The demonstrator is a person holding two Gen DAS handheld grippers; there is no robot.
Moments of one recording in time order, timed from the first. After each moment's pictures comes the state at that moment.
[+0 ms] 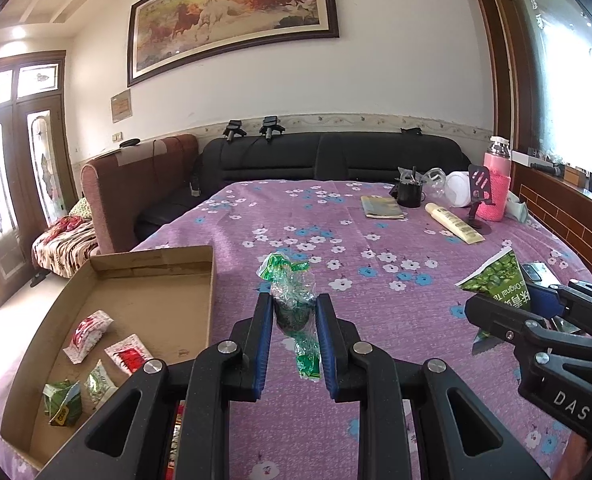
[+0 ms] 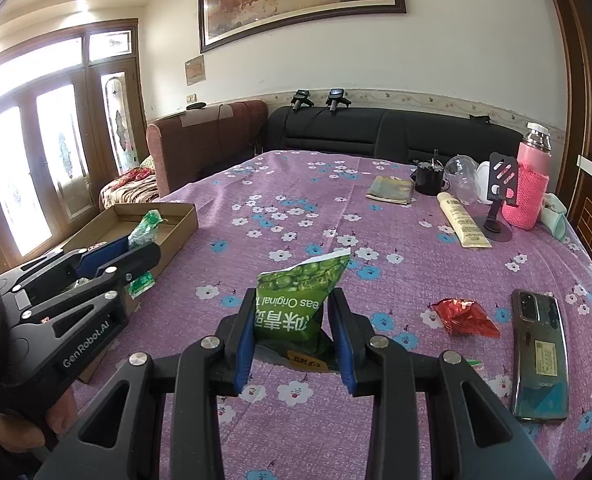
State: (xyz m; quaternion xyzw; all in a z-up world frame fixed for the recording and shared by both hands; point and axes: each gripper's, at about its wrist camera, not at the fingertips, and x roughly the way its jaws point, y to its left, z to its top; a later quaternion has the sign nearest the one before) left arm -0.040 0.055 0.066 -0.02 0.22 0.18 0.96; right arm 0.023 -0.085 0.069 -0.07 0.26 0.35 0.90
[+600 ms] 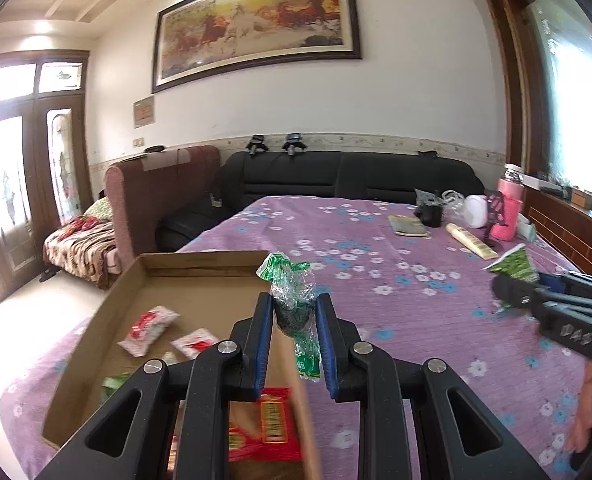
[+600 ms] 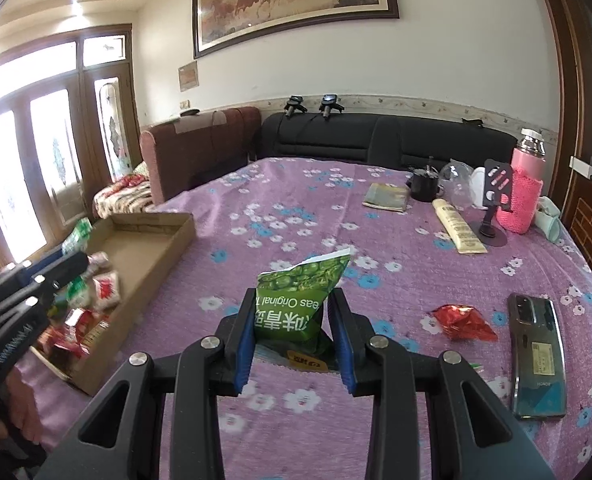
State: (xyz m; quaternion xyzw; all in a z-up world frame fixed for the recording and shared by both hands) left arm -0.102 0.100 0.075 -0.04 0.19 0.21 0.96; right arm 0.011 -0.074 0.082 -0.06 0.25 0.34 0.90
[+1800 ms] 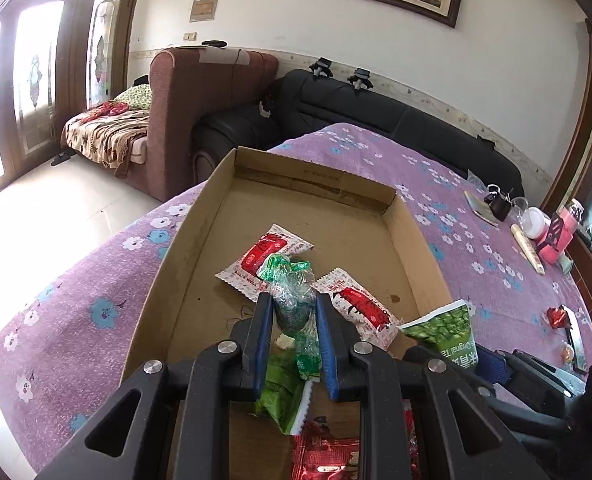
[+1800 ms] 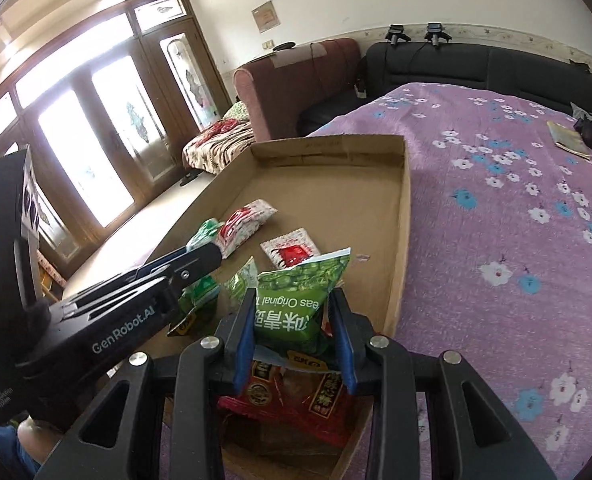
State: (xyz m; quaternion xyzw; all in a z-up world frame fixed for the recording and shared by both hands) left arm -0.118 0.237 0.035 -0.20 0.30 0.24 0.90; right arm -0.053 0.111 0.038 -0.05 0.37 0.49 0.79
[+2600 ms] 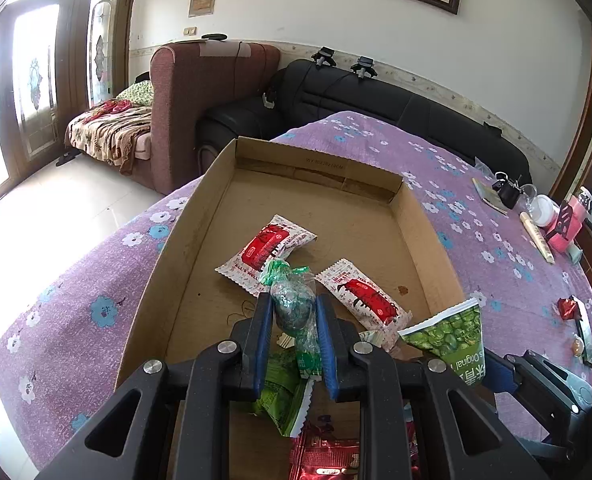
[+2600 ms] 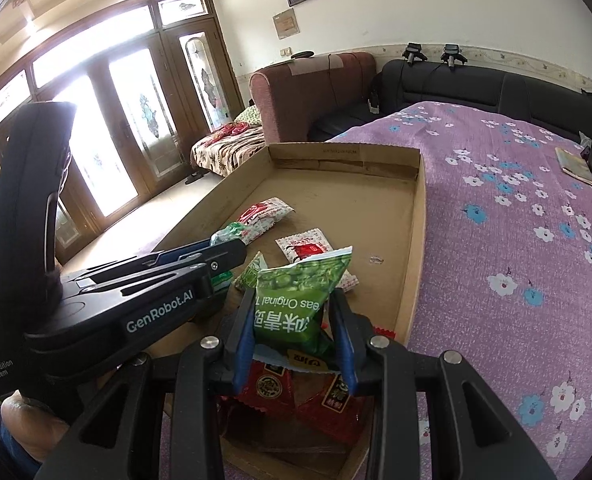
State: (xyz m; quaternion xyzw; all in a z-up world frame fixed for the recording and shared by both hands) left arm -0.112 0.238 0.032 -0.19 0.32 0.25 0.90; right arm -0.067 0.112 0.036 -0.08 0.34 0.50 0.80
